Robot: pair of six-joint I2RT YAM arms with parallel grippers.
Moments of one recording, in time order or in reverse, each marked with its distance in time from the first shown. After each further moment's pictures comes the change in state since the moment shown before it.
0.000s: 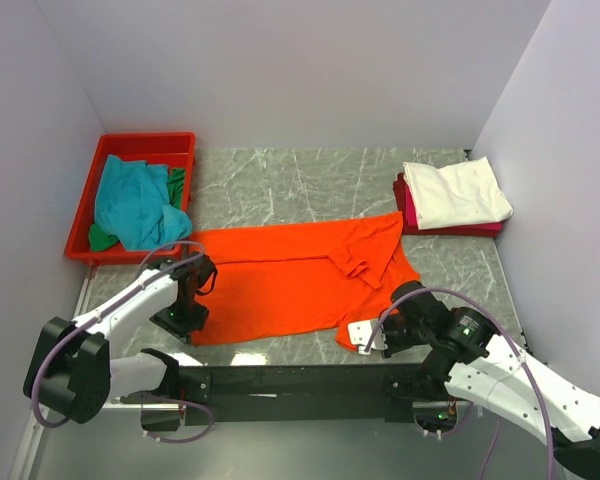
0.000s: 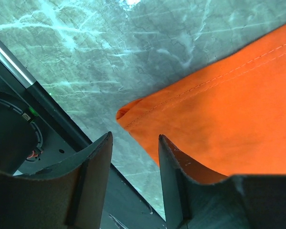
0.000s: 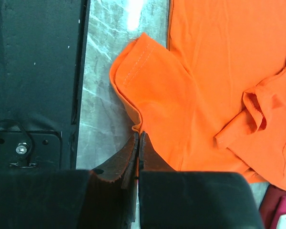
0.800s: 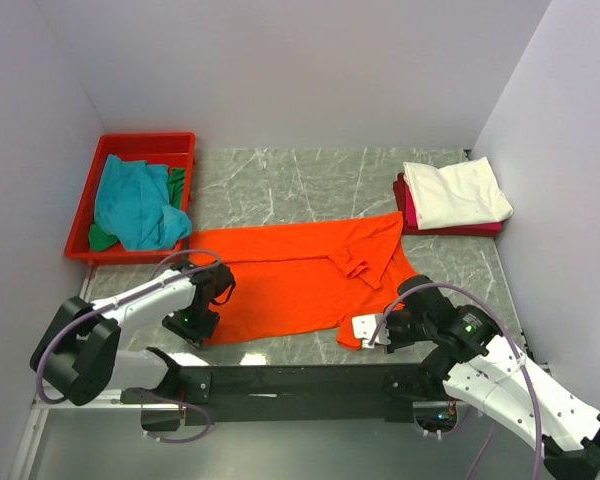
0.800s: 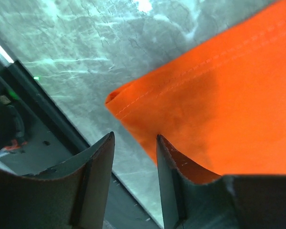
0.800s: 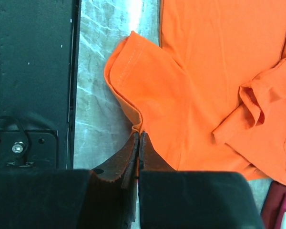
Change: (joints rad) left arm -0.183 0.114 0.003 0.014 0.001 -0.182; right arm -0.122 0.000 0.010 -0.015 -0.076 -0.065
